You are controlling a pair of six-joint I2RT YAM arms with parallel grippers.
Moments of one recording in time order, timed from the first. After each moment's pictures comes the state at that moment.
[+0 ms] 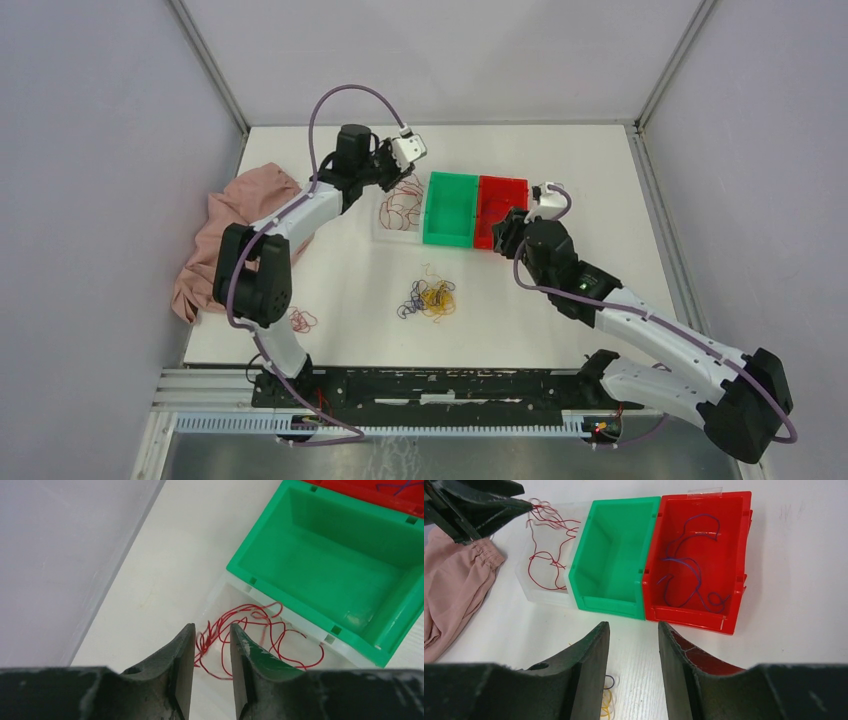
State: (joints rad) left arm -0.35 1.77 1.31 -0.02 0.45 0.68; right arm 0.75 1.00 0.69 -0.06 0.48 0.54
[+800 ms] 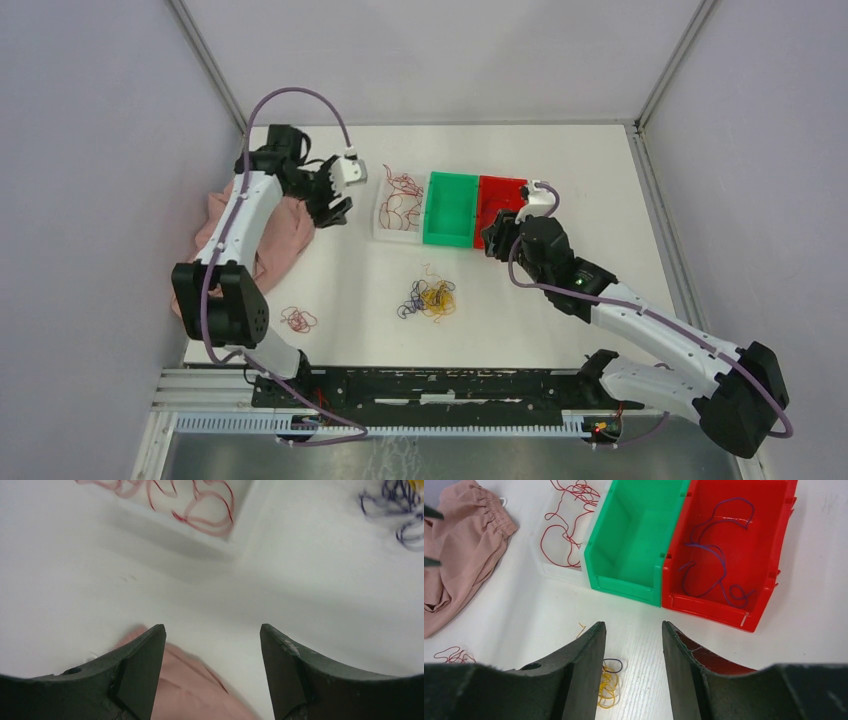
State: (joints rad) left arm -0.09 1.62 1.48 -0.94 0.60 1.12; right arm 0.74 1.03 0.71 -0.08 0.36 0.51
